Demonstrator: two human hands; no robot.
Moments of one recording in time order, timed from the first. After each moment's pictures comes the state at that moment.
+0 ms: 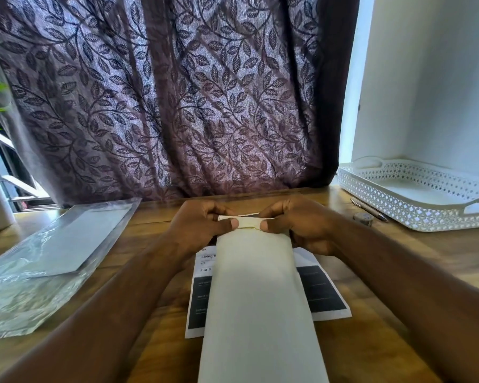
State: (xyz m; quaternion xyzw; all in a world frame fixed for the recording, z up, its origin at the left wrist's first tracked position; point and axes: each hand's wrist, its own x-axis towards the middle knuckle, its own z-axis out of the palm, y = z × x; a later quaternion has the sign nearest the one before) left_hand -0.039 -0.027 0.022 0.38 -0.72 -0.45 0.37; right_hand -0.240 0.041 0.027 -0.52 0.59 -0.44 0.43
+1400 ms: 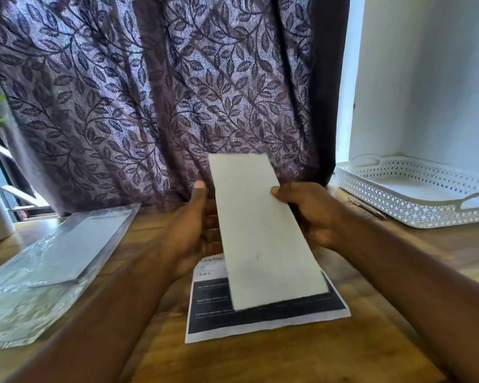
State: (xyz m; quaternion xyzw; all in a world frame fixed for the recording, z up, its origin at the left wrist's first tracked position) left_hand -0.042 -0.011 0.033 0.35 -0.57 -0.64 0.38; right_hand -0.249 0.038 0.032 -0.42 0.48 -0.62 0.46
